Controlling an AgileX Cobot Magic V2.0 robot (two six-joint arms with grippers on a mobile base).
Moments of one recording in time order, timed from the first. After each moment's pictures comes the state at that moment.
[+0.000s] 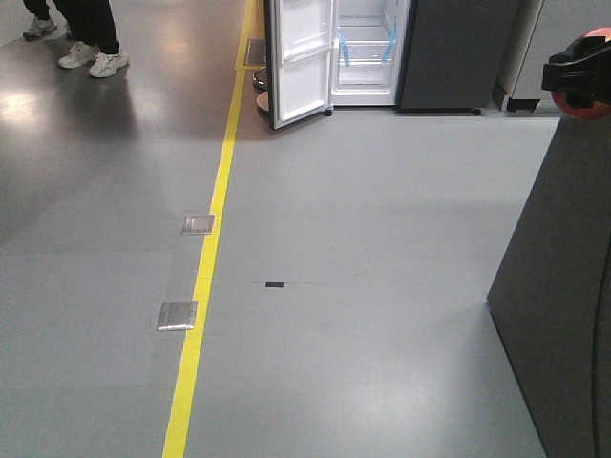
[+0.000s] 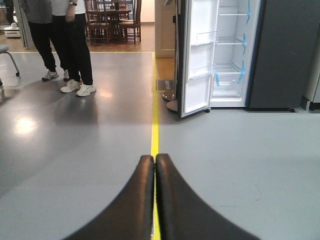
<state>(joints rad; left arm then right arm) -0.01 -0.01 0.02 0.29 0.17 -0.35 0.01 1.32 -1.25 0.01 0.39 -0.06</state>
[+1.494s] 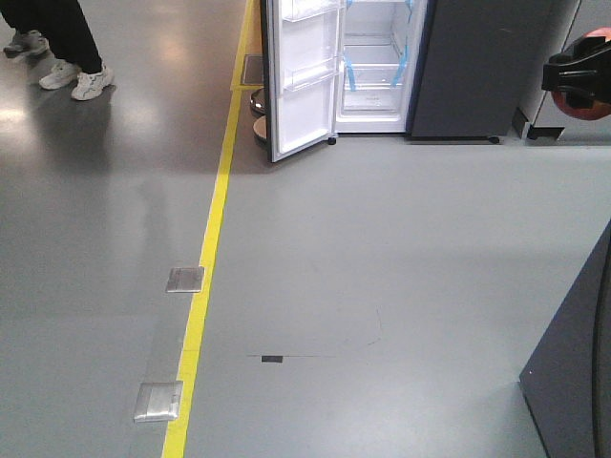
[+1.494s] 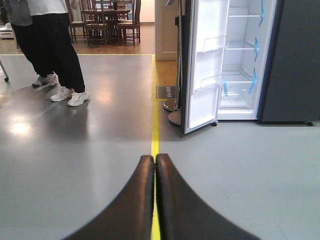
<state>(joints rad) -0.01 -0.01 0.02 0.29 0.17 -0.35 0.01 1.32 -1.25 0.01 0.39 -0.06</state>
